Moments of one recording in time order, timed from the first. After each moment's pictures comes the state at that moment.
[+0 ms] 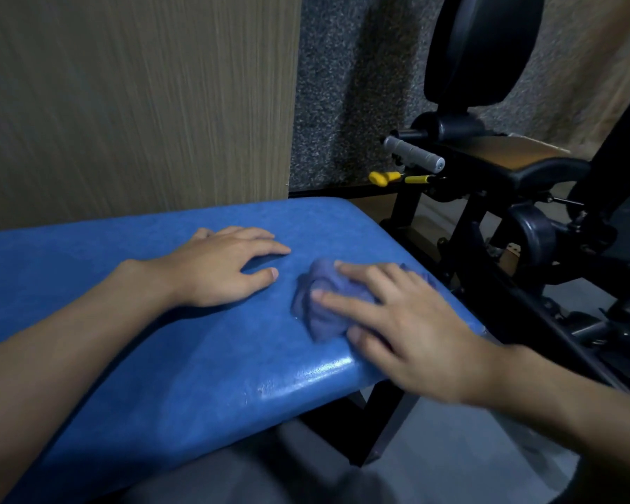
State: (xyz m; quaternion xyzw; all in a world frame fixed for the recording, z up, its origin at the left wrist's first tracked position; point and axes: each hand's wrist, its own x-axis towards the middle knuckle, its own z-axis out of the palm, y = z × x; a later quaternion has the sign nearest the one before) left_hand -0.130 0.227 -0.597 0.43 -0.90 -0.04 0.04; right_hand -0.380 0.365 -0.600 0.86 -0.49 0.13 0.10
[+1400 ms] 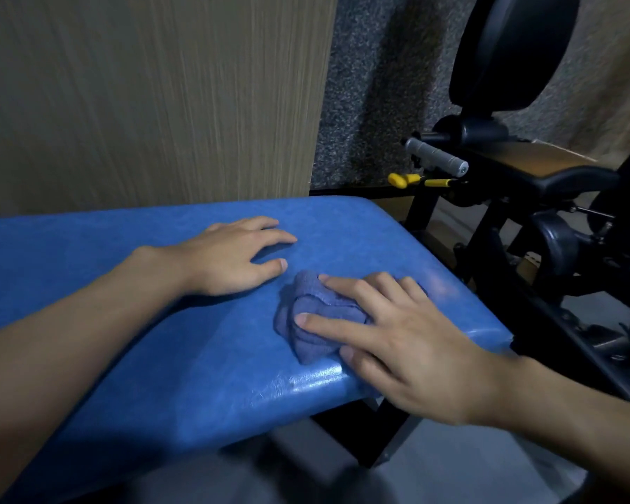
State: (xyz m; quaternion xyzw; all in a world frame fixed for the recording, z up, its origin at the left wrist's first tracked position) left_hand -0.109 0.221 -0.598 0.45 -0.89 -0.05 0.04; right_hand -0.349 0.365 -0.604 0.89 -0.42 0.10 0.10
